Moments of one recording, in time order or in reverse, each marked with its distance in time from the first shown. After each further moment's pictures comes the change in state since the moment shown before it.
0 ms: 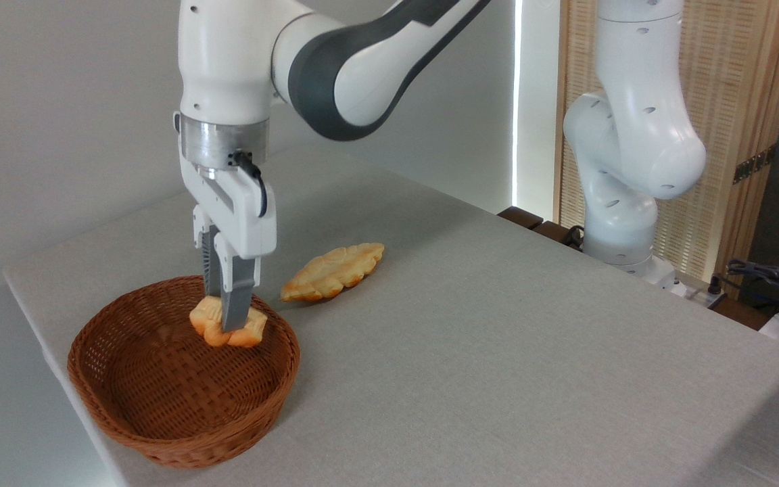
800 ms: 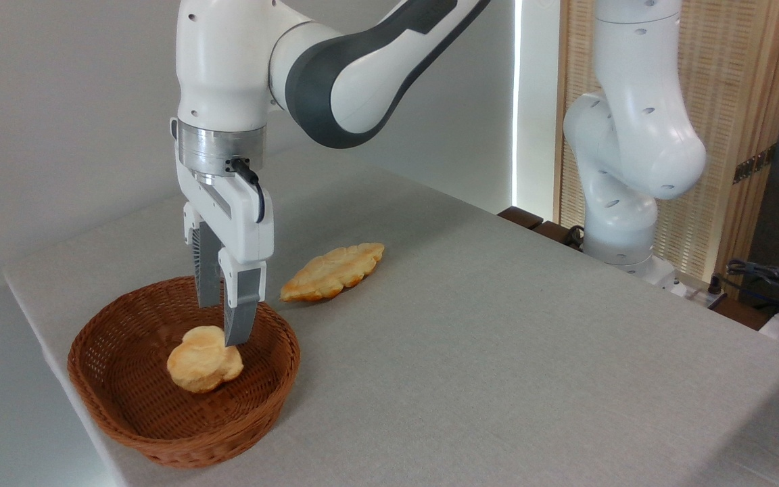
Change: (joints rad) arm -0.001 0.007 0.000 0.002 -0.001 0.008 -0.013
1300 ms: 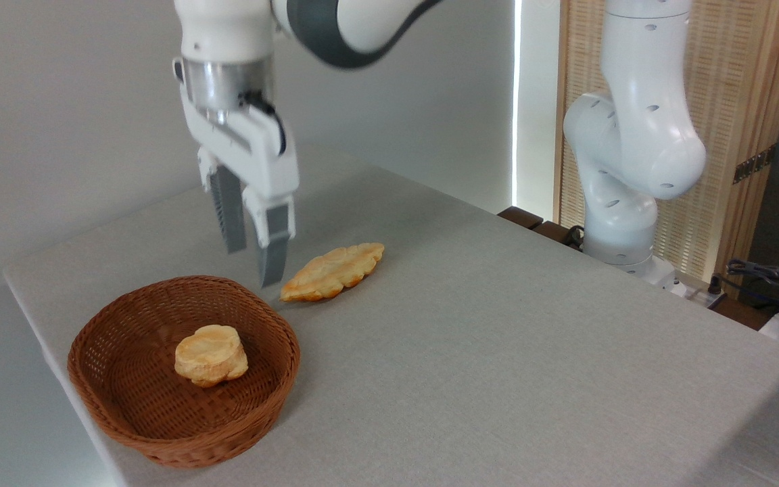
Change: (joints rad) arm 0.000 -0.095 0.000 0.107 -0.001 -0.341 -0.076
